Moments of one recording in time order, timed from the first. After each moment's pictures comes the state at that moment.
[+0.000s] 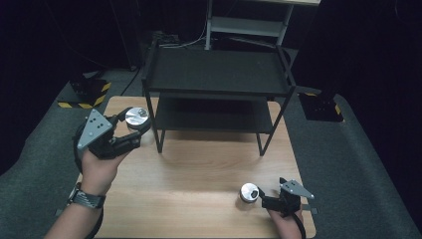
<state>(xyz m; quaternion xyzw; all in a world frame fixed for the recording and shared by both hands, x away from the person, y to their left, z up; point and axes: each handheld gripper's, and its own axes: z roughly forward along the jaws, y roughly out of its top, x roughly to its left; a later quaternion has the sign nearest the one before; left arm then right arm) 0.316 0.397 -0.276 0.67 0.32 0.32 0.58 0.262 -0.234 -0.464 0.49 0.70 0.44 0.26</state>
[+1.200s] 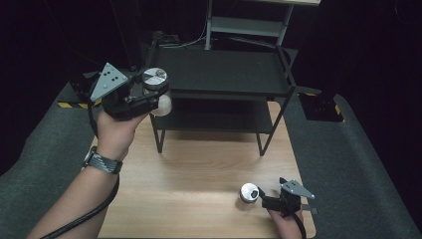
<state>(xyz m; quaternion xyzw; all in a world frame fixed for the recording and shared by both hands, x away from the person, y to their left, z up) 0.361 0.352 -0.205 0.65 0.31 0.32 0.61 0.262 -0.236 -0.465 0.49 0.70 0.44 0.26</state>
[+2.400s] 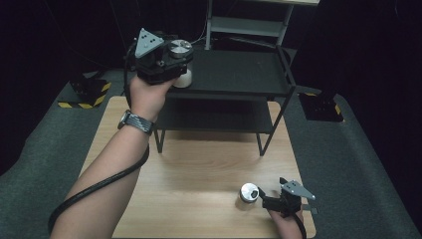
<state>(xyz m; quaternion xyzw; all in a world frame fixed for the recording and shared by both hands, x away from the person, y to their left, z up) 0.436 0.289 -0.181 0.65 0.34 0.33 0.59 0.261 -0.238 -0.467 0.49 0.70 0.45 0.26</state>
